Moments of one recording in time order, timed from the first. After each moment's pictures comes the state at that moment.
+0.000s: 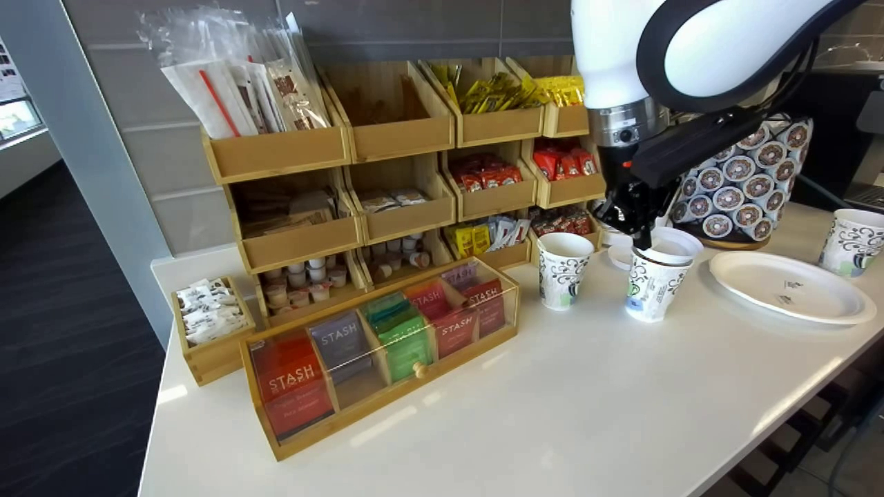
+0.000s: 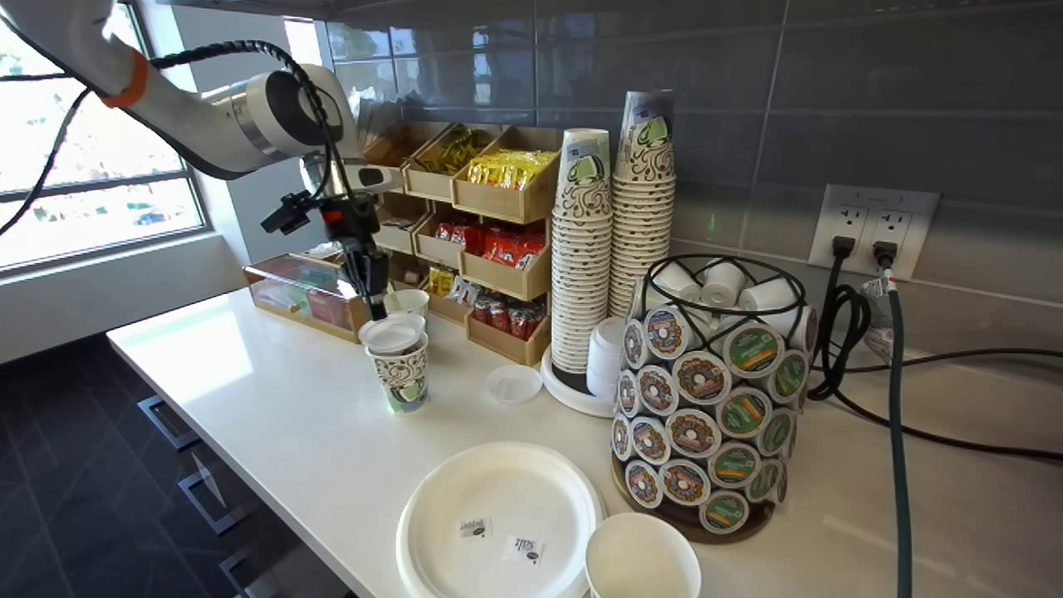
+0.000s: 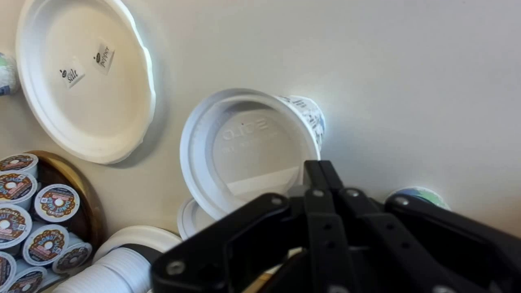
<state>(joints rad) 0.02 0.14 -0.01 -2.09 -0.34 2.02 0.63</state>
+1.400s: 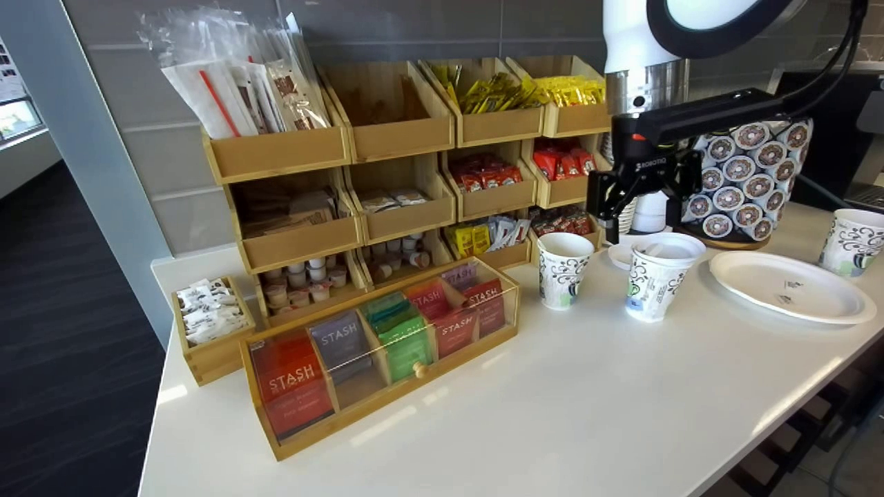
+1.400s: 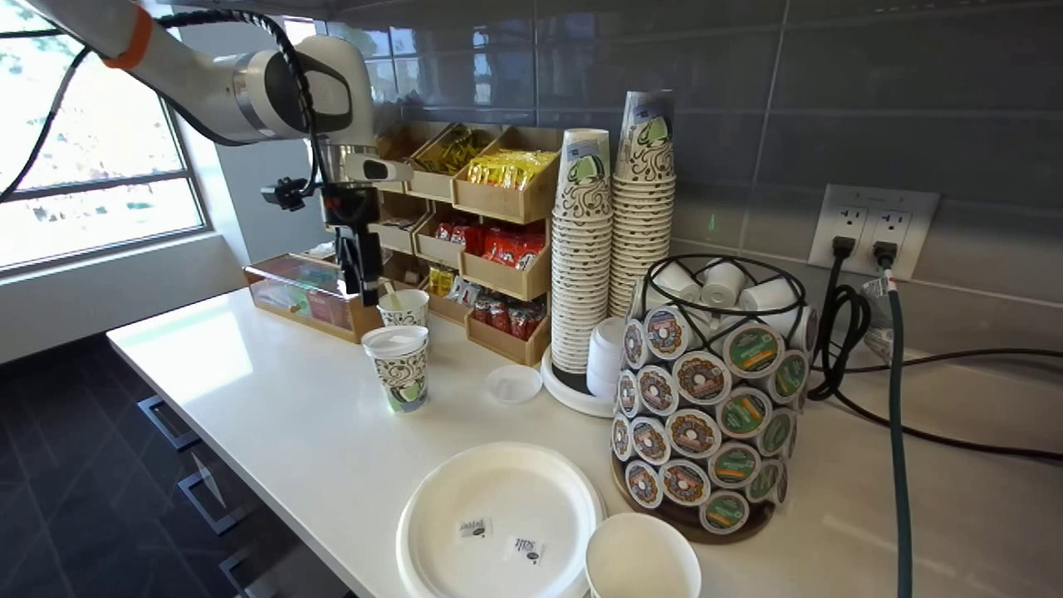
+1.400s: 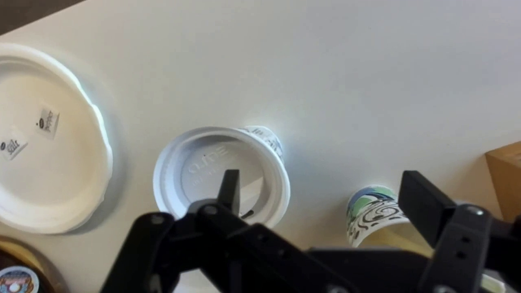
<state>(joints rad) -0.01 0.08 -0.04 -2.11 -0.08 2.02 0.57</state>
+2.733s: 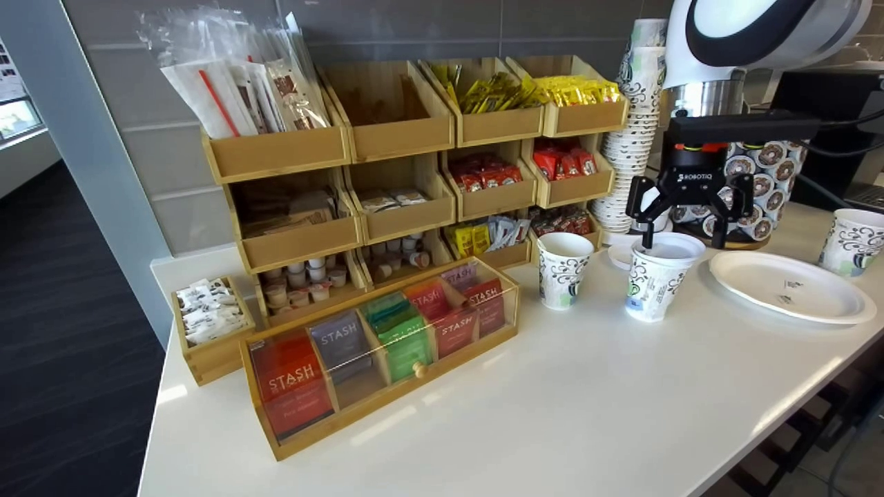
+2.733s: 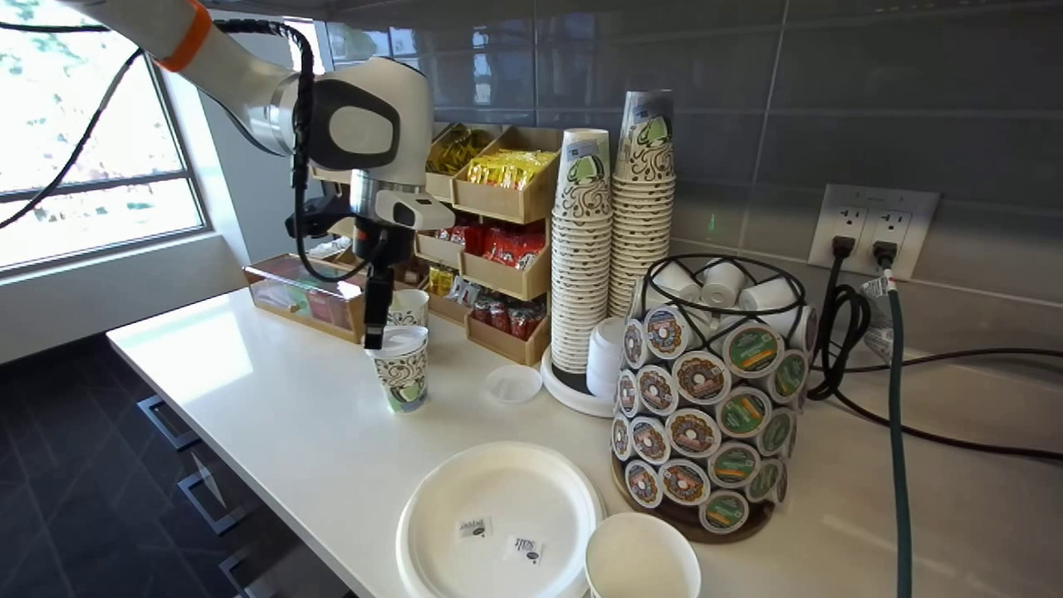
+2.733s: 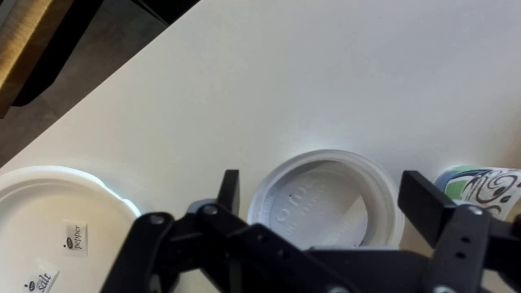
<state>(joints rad) -0.11 0.06 -0.13 -2.21 0.13 2.05 0.63</state>
